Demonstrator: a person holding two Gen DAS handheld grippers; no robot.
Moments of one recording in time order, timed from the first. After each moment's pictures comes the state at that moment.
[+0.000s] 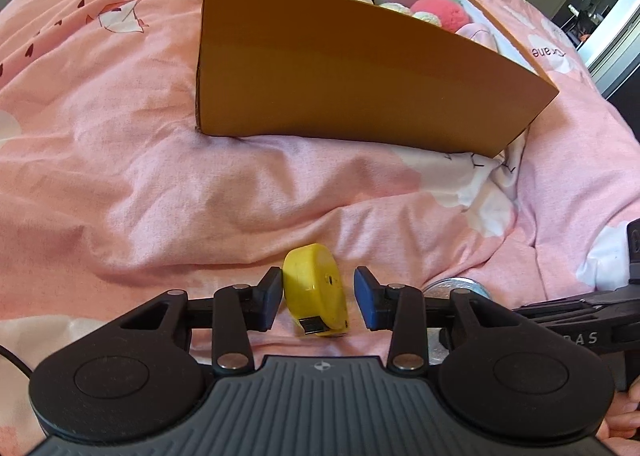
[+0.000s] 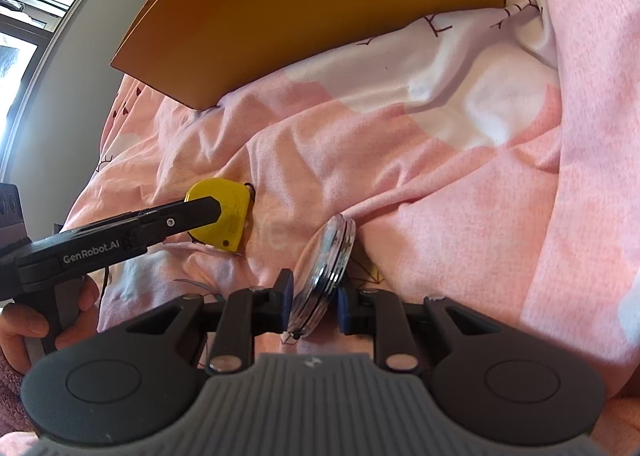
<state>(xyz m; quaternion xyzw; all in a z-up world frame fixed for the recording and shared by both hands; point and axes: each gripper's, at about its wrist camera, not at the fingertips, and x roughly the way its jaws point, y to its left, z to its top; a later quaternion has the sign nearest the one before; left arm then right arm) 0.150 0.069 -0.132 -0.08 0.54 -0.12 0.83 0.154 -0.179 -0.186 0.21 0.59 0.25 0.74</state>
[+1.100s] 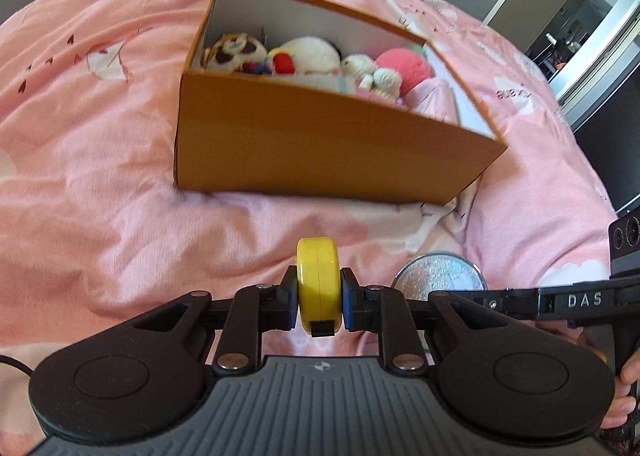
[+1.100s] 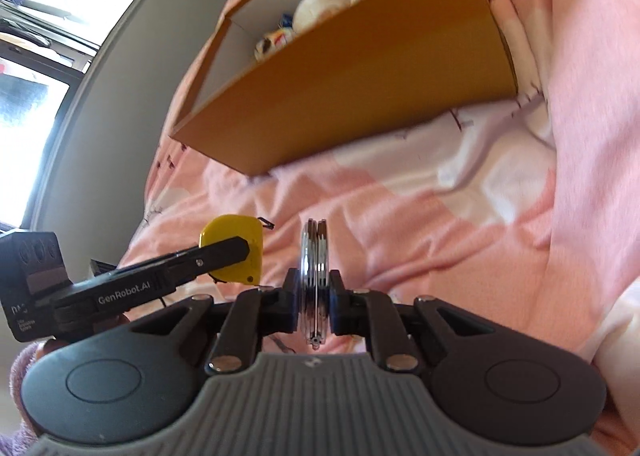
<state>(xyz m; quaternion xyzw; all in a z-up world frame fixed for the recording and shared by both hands) 0.158 0.070 -0.083 -0.11 0.49 -0.15 0.85 0.171 -0.203 -0.126 0.27 0.53 0.27 0.76</state>
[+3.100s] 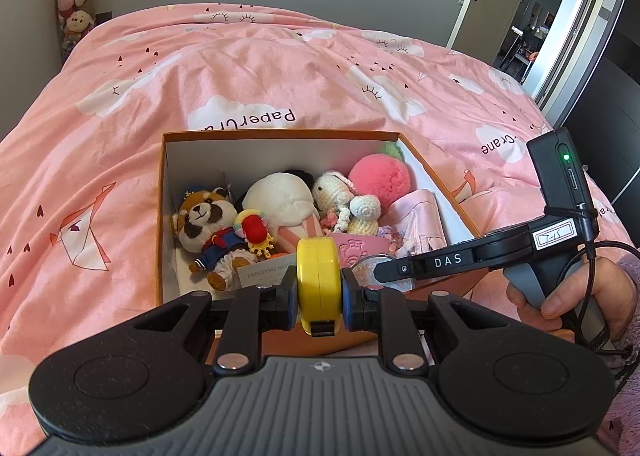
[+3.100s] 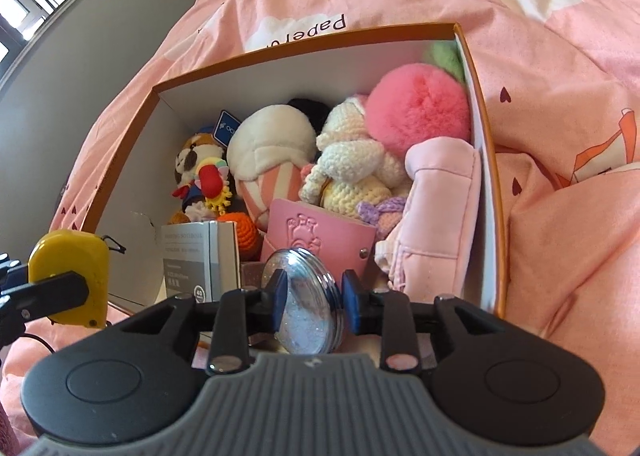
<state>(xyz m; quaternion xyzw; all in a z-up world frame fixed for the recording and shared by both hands) 0.247 0.047 -0.022 -0.02 0.43 -0.18 0.89 0.326 -0.166 -0.101 0.10 0.53 0.20 0.82</state>
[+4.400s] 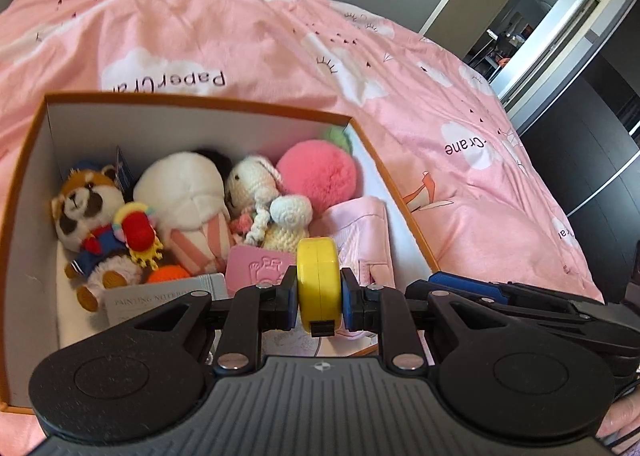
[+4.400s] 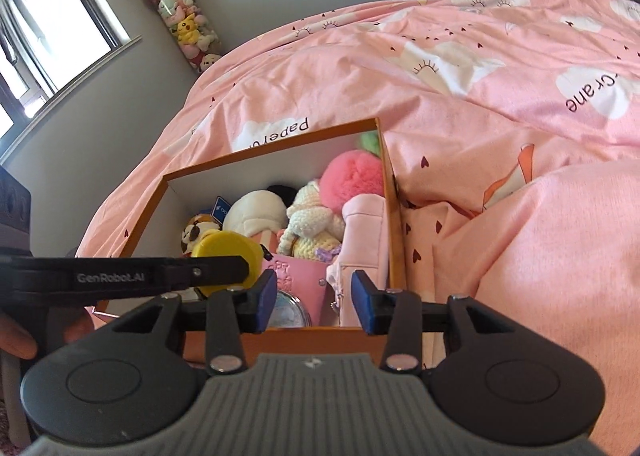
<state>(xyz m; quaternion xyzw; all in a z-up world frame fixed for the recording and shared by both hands) 0.307 -0.006 -0.071 -0.12 0.47 -0.24 0.84 0.260 -0.223 -0.056 0.16 0.40 0.14 0.89</state>
